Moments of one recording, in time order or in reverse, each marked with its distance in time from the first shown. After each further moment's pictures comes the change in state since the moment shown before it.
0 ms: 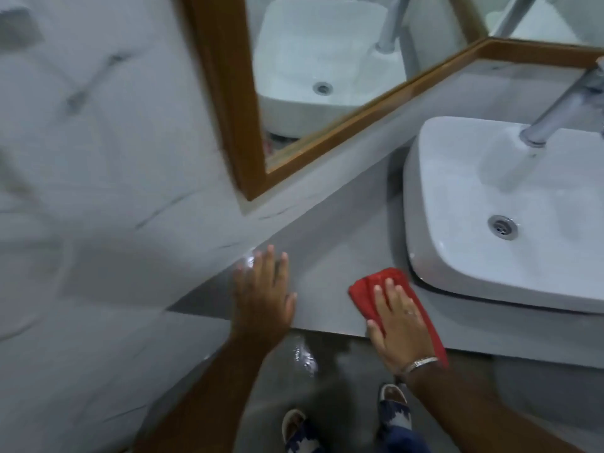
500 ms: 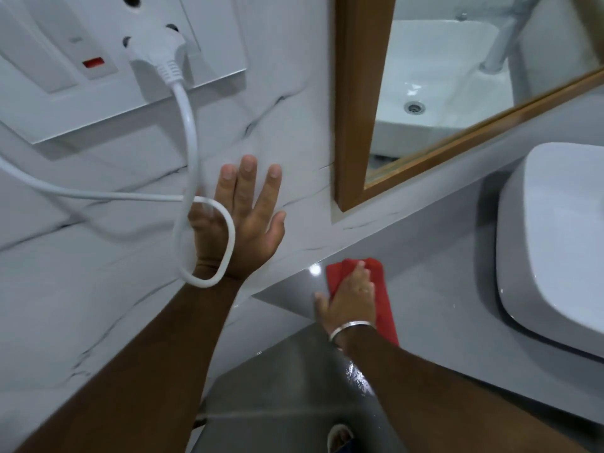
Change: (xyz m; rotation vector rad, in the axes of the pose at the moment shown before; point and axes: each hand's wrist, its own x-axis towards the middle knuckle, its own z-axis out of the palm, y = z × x) left_hand 0.061 -0.172 -0.106 0.544 0.622 -0.073; right_hand 0.066 -0.218 -0.009 0.242 -0.135 0.040
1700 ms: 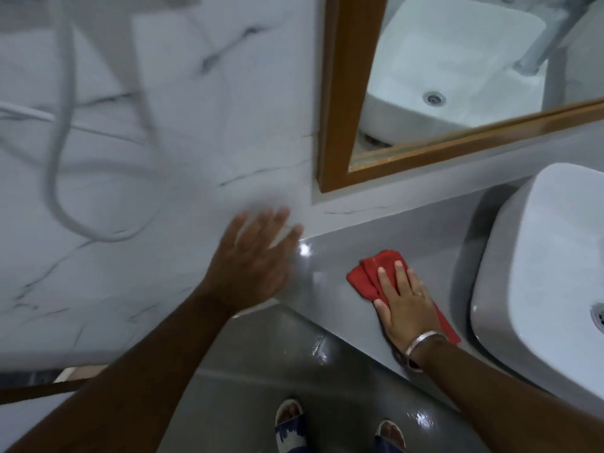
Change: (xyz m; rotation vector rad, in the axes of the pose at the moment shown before) left_hand -0.067 0.078 -0.047 -0.395 -0.417 0.135; right_hand 0.034 0.179 -0.056 -0.321 -0.065 -0.386
